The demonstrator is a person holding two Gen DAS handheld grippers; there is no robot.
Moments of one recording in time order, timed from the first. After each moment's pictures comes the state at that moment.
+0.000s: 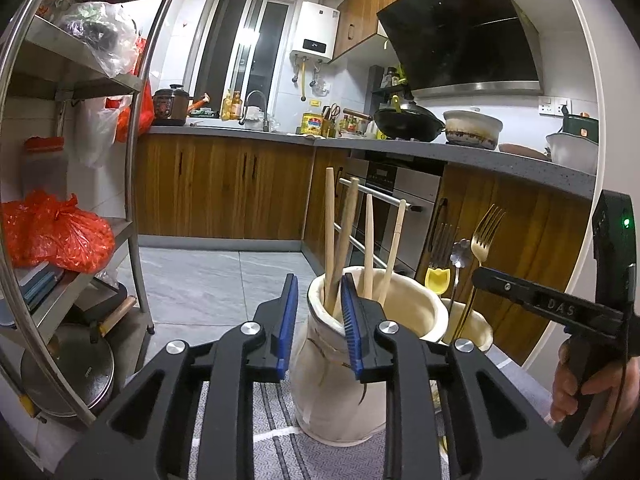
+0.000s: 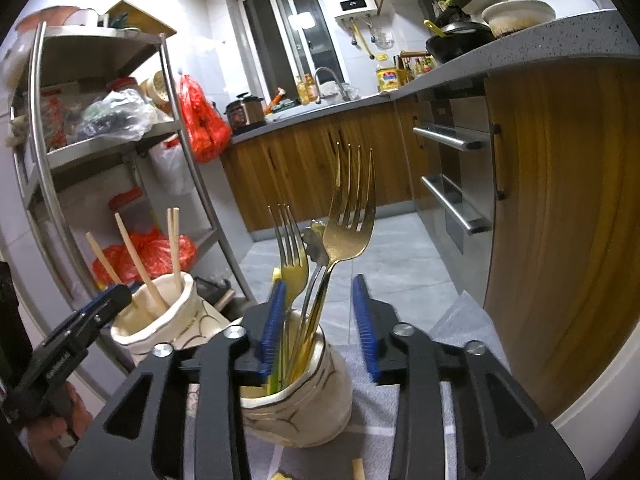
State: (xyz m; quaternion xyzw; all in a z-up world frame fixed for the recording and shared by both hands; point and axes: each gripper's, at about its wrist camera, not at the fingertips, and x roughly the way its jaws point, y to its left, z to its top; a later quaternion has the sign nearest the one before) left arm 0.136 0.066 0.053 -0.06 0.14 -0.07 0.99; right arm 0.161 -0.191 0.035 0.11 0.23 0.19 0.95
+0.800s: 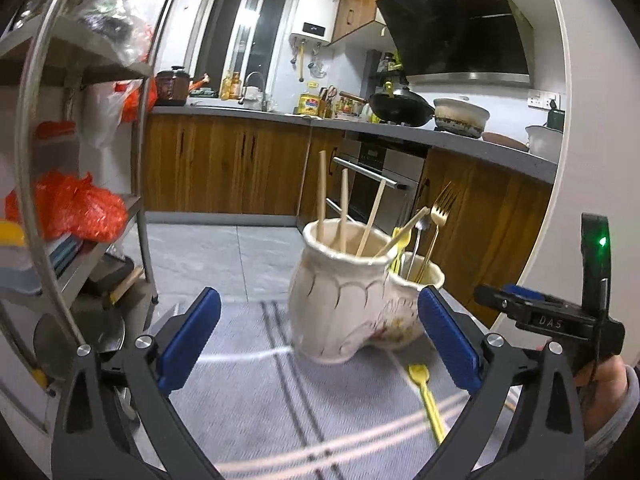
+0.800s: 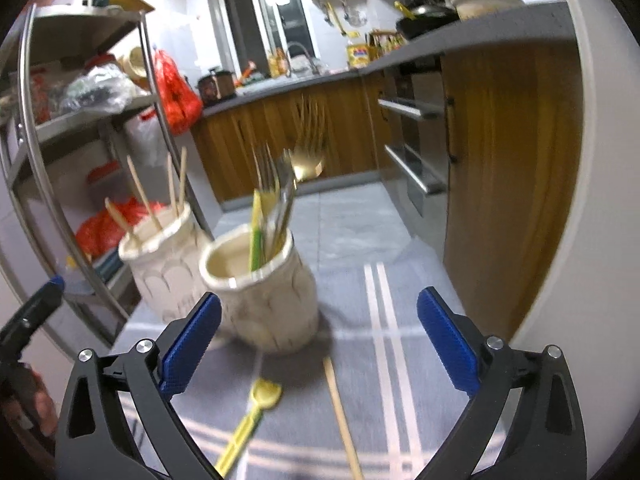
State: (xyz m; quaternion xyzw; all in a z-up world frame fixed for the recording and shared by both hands) left arm 0.057 0.076 0.059 -0.08 0.18 -0.08 0.98; right arm 0.090 -0.204 0.018 0.08 0.29 0.12 0.94
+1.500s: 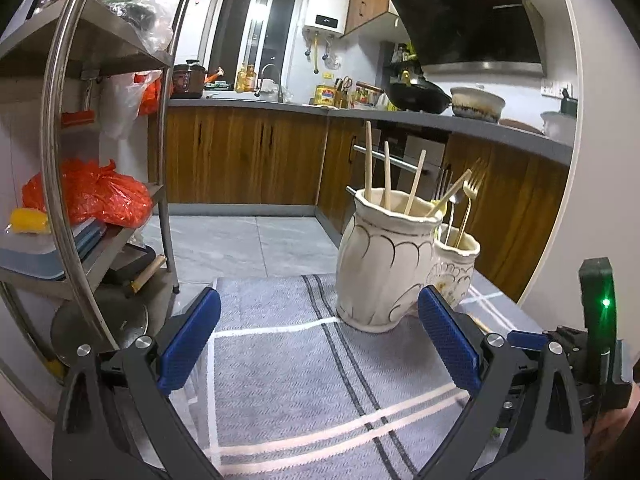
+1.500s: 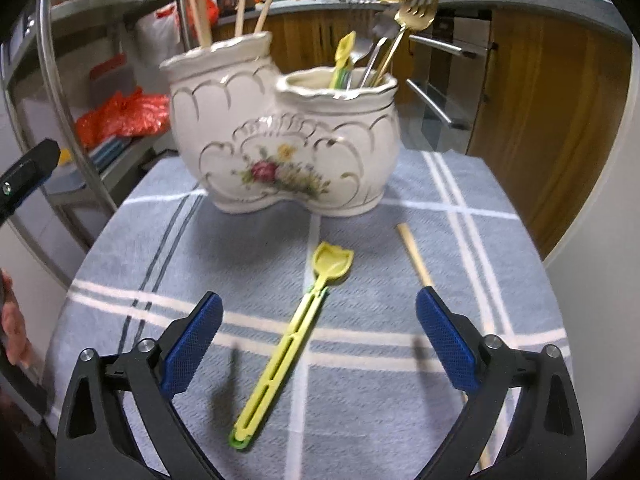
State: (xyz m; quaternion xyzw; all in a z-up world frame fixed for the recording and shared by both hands) left arm 0.046 0.104 0.034 -0.06 0.20 -0.06 0.98; right arm 0.060 -0.120 -0.033 -0.02 0.40 0.13 0.91
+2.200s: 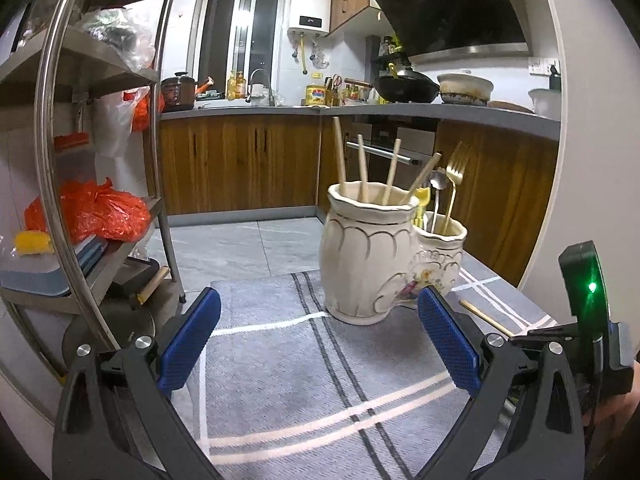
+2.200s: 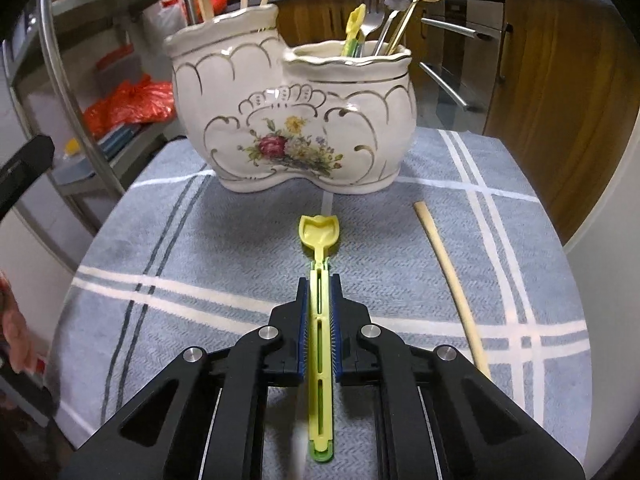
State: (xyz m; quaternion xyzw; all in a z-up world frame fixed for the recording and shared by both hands) left arm 0.036 0.076 0.038 -0.01 0.20 -0.05 0.98; right arm 0.060 -0.131 -0.038 0.00 0.42 0.16 0.89
